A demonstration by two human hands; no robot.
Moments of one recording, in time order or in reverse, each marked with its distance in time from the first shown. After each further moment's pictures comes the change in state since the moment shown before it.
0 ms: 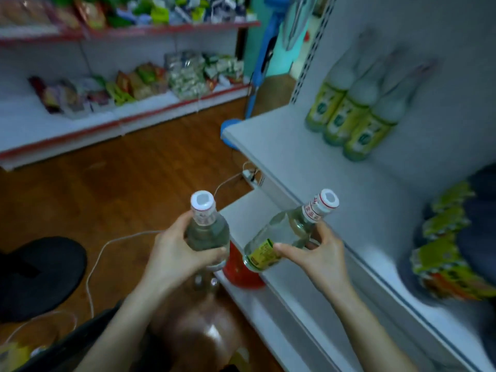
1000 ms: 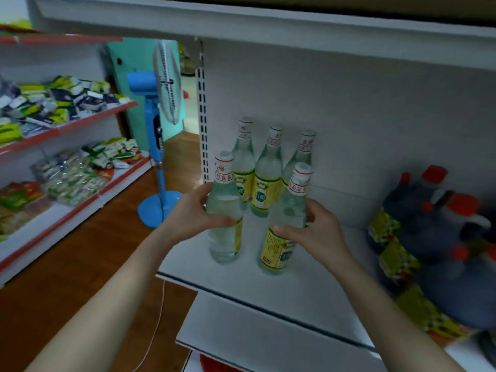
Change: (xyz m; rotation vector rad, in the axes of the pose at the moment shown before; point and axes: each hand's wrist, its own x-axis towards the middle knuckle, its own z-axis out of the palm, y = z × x) left_hand 0.284 0.182 0.063 -0.039 -0.651 0.482; right_hand 0.161 -0.068 -0.077 -0.024 0.487 -0.018
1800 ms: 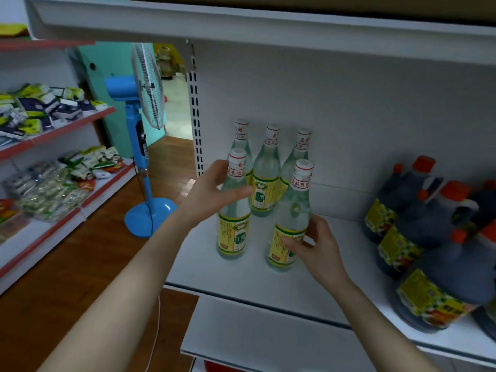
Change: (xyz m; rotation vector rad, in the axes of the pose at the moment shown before) left_hand 0.029 0.024 -0.002 -0.106 -0.030 0.162; right_hand -0.025 0.040 0.025 0.084 0.172 0.067
